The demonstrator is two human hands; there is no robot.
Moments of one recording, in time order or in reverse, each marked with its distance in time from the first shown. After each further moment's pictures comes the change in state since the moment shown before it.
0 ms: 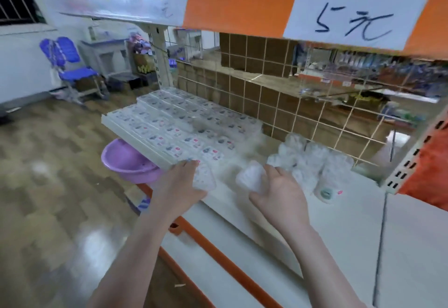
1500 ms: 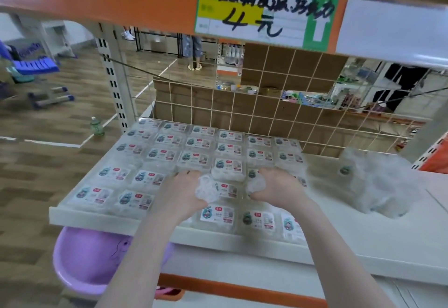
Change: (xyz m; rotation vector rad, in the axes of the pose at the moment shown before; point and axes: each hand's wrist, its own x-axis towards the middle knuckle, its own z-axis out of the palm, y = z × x) left_hand 0.273 -0.232 -0.031 -0.072 -0.278 0.564; right_hand 0.215 -0.185 0.143 -0.250 -0.196 0.555
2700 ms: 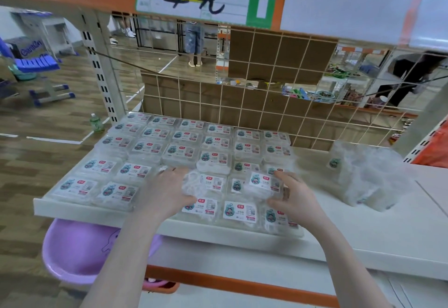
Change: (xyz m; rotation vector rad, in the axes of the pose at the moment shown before) left_hand -0.004 0.010 0.015 0.020 0.015 -0.078; right_hand -0.029 0.091 0.033 0.417 0.203 -0.108
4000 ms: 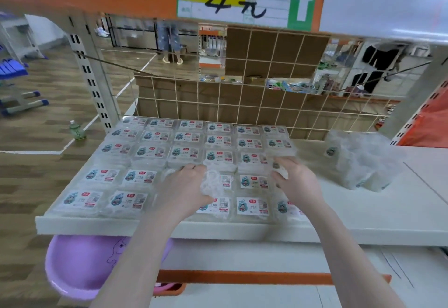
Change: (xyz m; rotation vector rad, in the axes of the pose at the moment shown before) left_hand 0.004 0.001 -0.012 0.032 -0.036 0.189; right_hand 0.013 -0.034 0.009 -0.231 0.239 -0.002
